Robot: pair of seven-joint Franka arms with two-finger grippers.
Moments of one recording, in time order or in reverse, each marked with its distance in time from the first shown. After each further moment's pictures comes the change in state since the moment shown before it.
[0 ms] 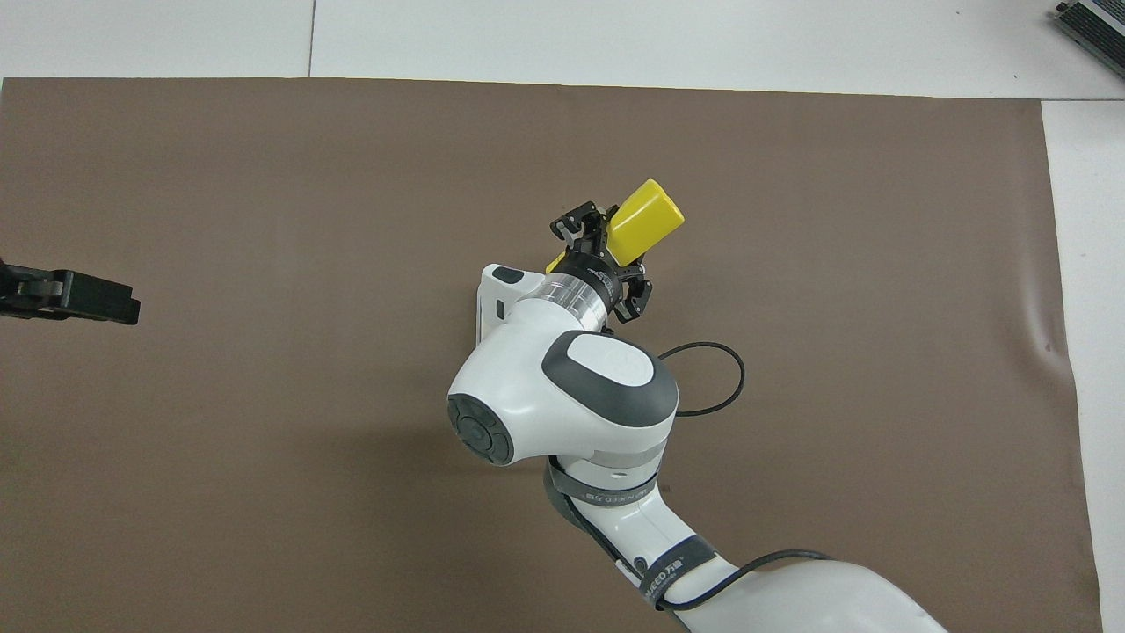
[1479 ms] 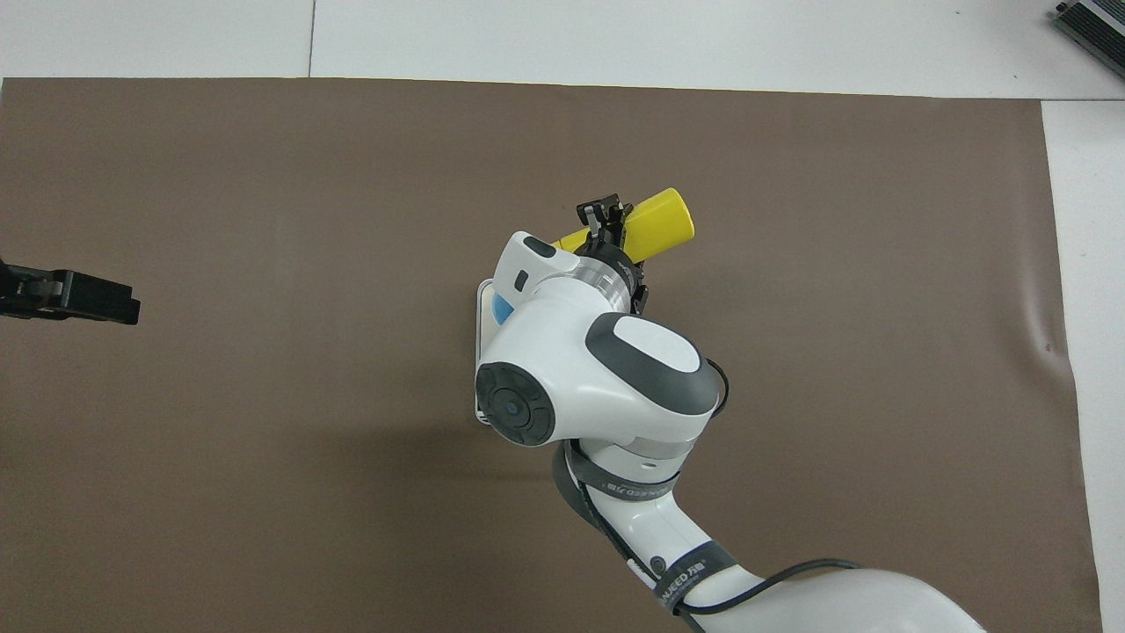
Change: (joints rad) left arm 0.000 0.000 0.000 0.000 0.000 0.000 0.000; right arm -0.059 -0.062 -0.002 -0.015 0.202 0.082 0.159
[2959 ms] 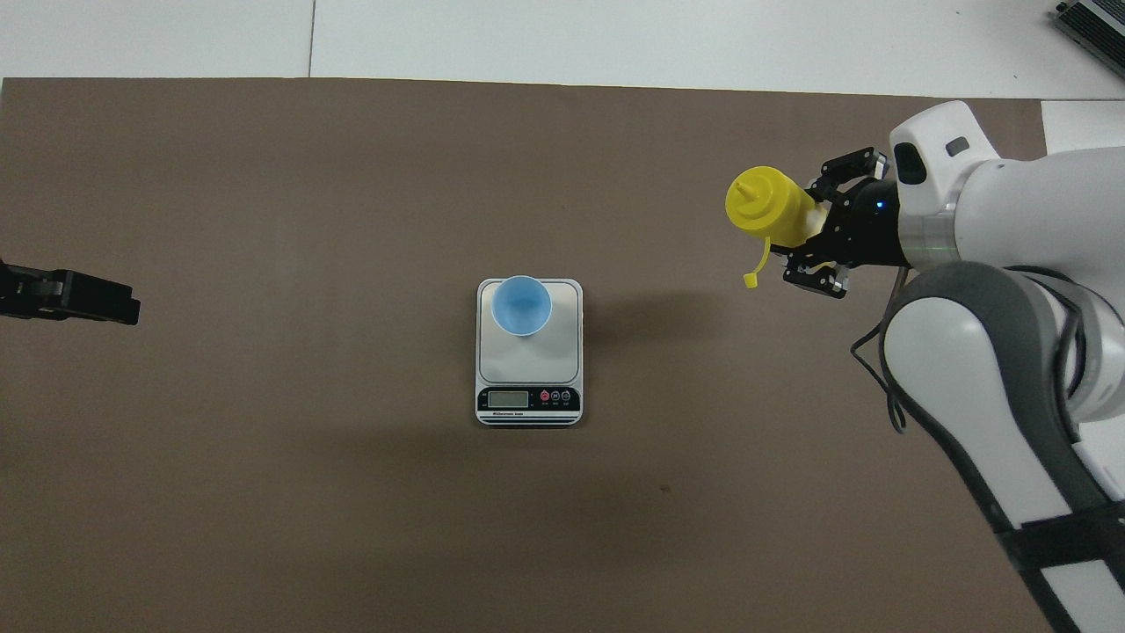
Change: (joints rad) left arm 0.000 0.000 0.000 0.000 0.000 0.000 0.000; right arm -0.503 -0.275 -0.006 -0.167 1.373 0.027 -0.684
